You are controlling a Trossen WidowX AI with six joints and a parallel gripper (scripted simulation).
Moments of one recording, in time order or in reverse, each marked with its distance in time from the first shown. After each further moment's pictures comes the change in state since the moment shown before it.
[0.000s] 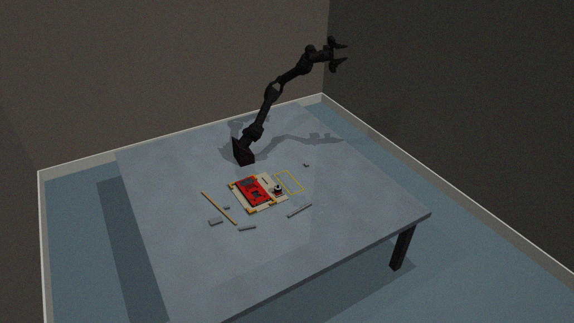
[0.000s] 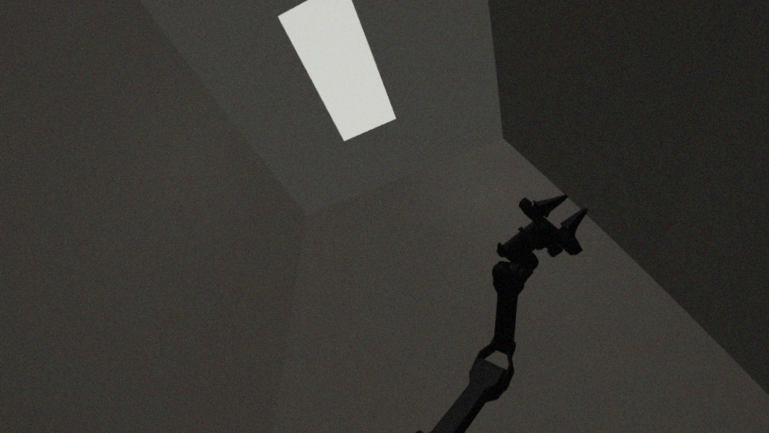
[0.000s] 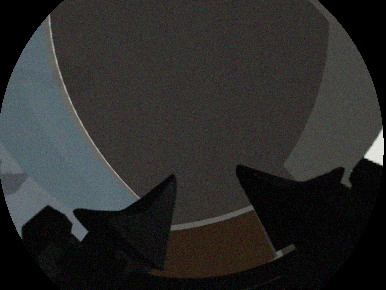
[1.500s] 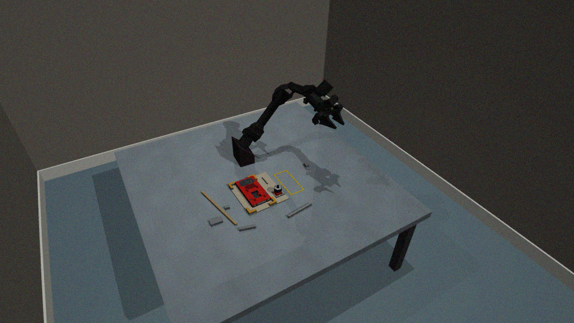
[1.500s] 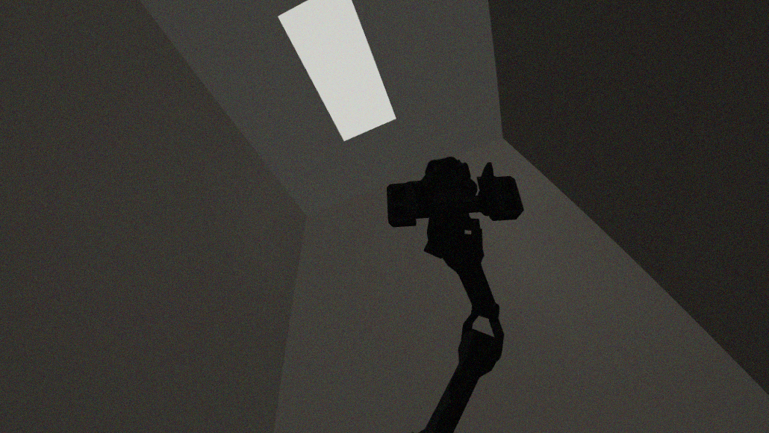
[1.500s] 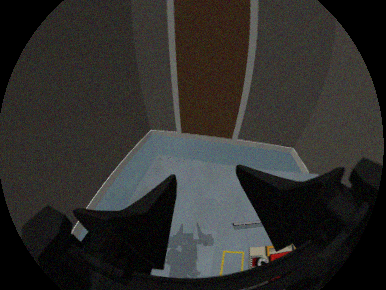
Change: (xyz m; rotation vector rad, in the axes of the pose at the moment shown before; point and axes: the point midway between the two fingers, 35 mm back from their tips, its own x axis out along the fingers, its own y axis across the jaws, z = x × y) arm -0.140 0.146 -0.406 1.418 1.133 -0.276
